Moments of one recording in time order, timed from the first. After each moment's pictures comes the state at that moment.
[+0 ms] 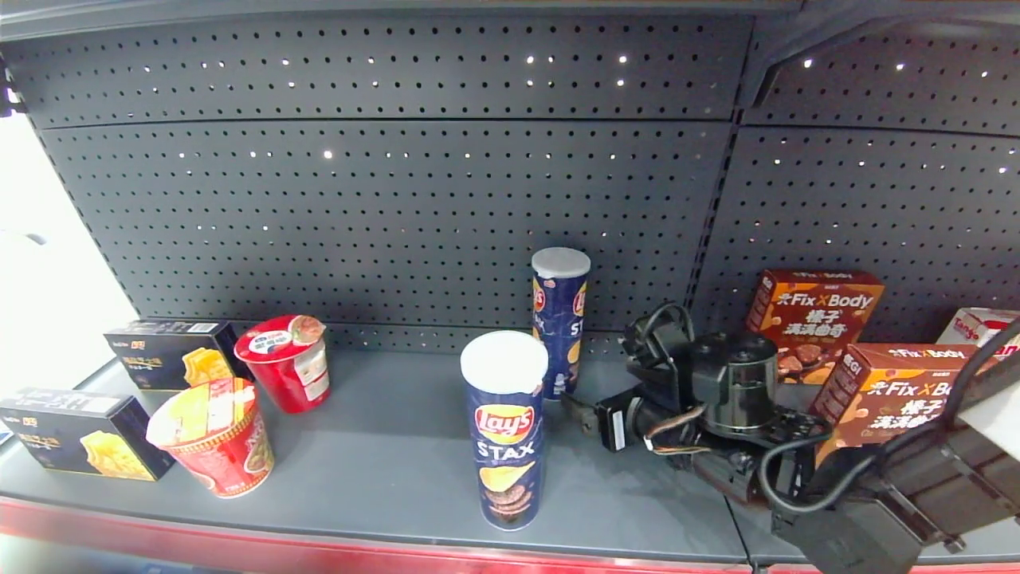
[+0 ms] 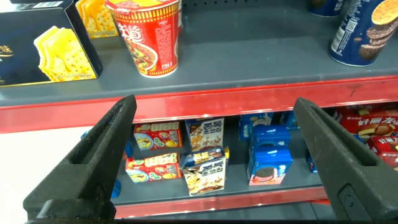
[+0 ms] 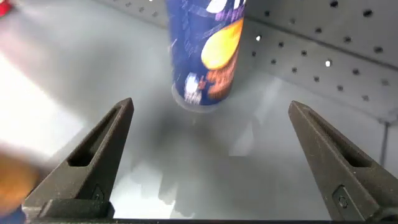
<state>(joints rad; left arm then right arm) -0.12 0.10 0.00 0.00 -0.01 0.01 0.70 1.93 -0.73 -0.97 -0.20 0.03</state>
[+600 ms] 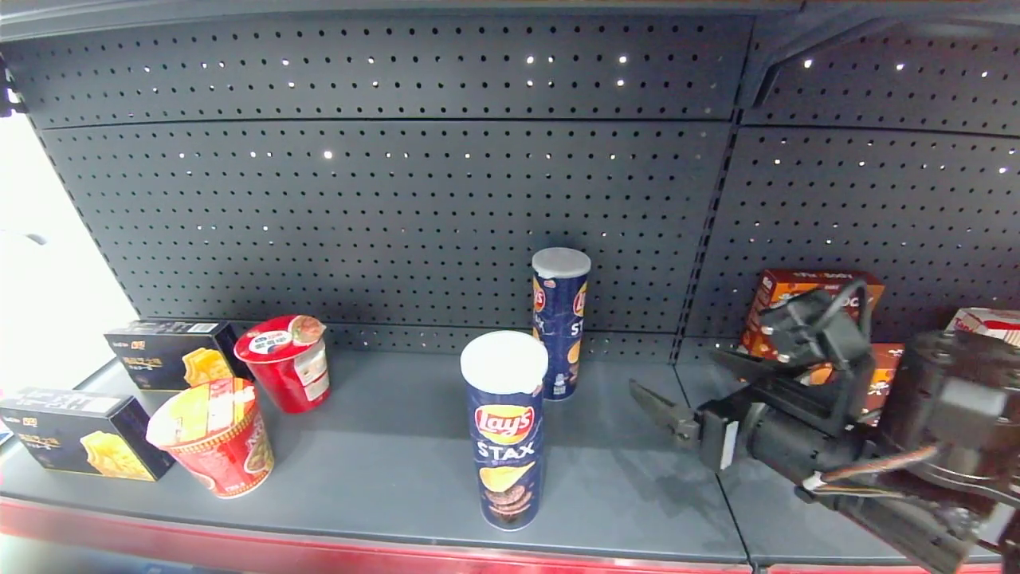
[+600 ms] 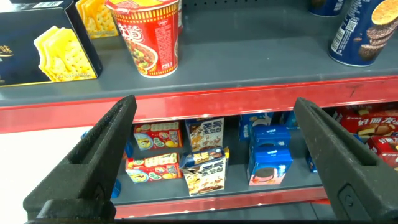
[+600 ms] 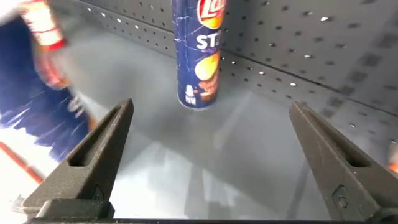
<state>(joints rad) -0.12 0.10 0.00 0.00 -0.01 0.01 0.71 1.54 -0.46 -1.00 -0.20 0.01</state>
